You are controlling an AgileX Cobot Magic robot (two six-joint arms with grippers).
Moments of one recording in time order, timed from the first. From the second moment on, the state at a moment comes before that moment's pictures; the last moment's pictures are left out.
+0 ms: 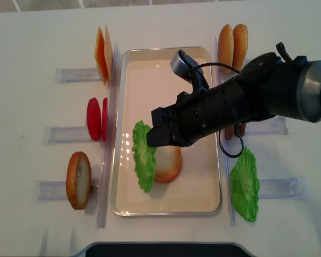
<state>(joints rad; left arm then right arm) -0.01 -0.02 -0.47 0.10 1.11 -0.09 0.63 1.78 -0.95 1.54 0.76 -0.89</state>
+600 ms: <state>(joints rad) -0.01 -0.02 -0.47 0.10 1.11 -0.09 0.59 1.78 -0.95 1.47 0.78 -0.90</state>
